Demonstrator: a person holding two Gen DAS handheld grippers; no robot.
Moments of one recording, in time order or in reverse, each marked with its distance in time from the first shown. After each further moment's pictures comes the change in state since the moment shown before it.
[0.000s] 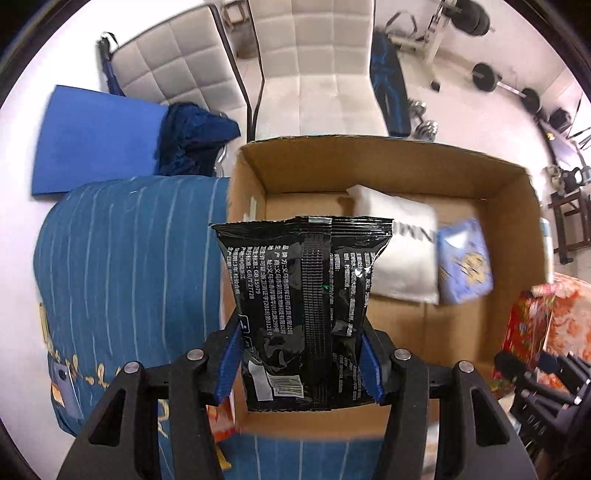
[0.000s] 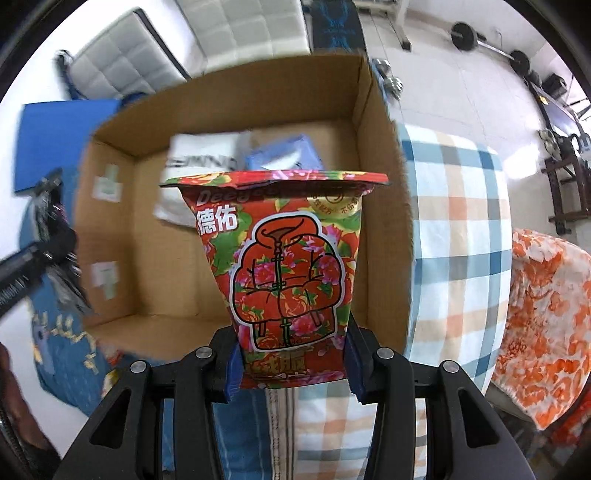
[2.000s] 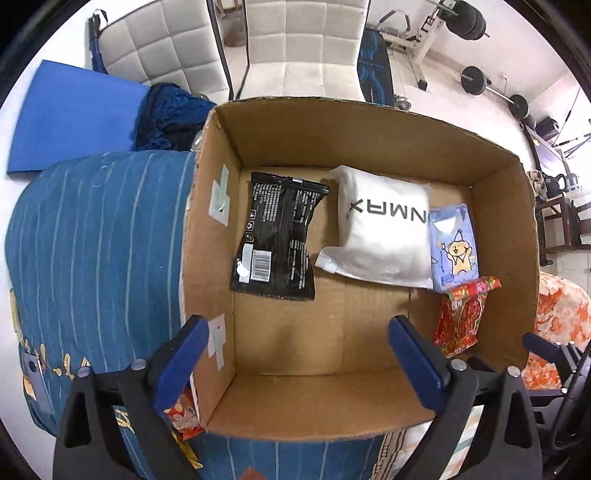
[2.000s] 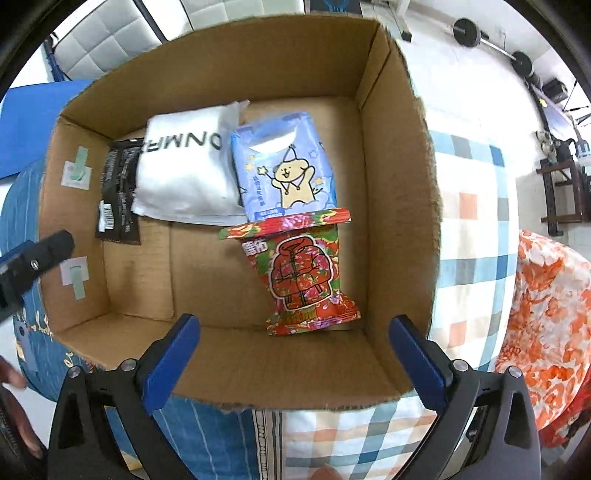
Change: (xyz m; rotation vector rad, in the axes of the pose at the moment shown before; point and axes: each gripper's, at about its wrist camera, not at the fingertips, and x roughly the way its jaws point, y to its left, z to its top) left arm 0.008 0.008 -0.031 -0.020 -0.013 -0.109; right arm 0.007 0.042 0.043 -0.031 0.023 -0.049
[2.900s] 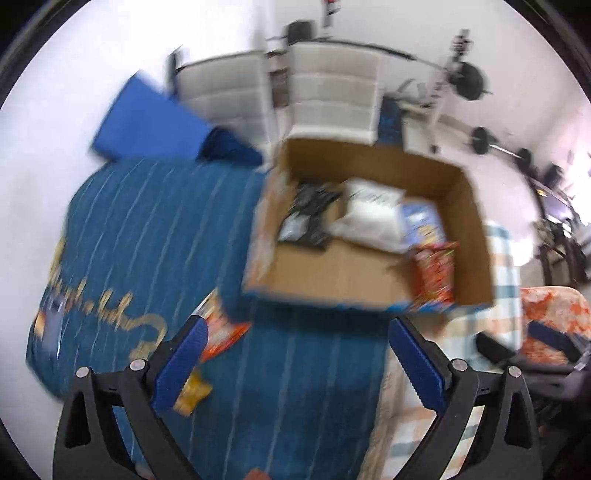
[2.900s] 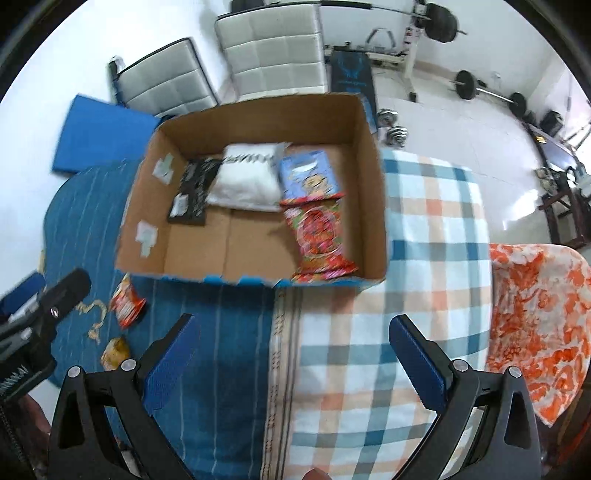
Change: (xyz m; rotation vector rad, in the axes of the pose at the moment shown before) left arm -0.109 0.014 -0.163 -0.141 -0.267 0.099; right arm -0.077 -0.024 -0.141 -0.063 -0.270 0.098
